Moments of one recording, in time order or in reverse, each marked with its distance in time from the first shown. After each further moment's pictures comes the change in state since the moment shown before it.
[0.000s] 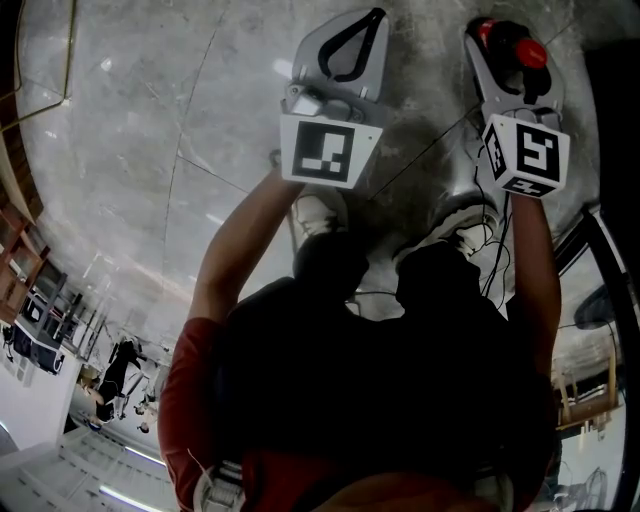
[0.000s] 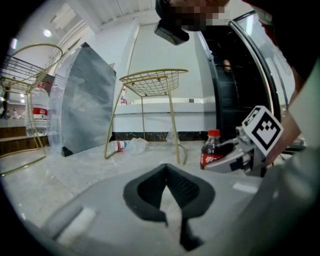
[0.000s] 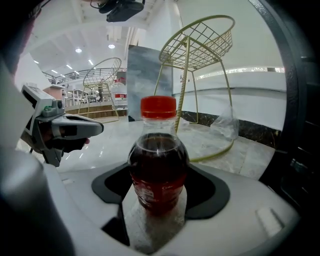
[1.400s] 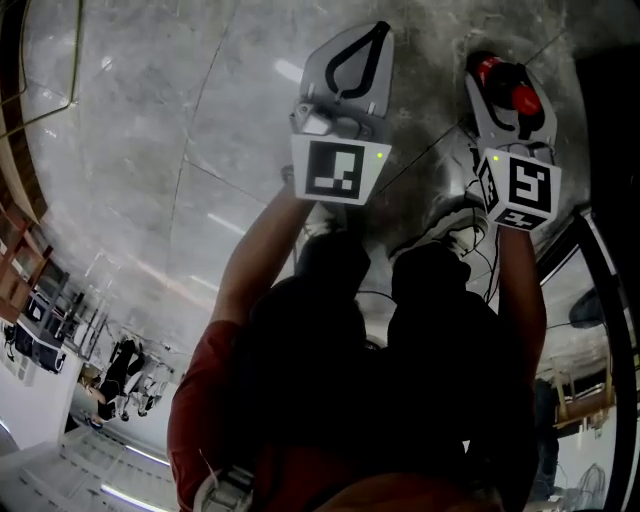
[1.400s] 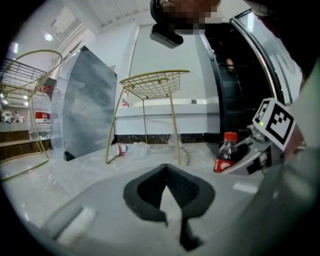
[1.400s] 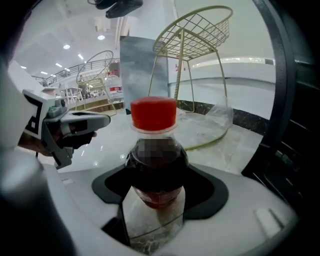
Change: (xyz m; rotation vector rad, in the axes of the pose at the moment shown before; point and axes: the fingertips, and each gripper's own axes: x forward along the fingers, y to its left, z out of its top) left arm 0.008 -0.004 0.022 -0.010 0.018 0.038; right arm -0.030 -0.001 -0.006 0.060 0.156 -0.008
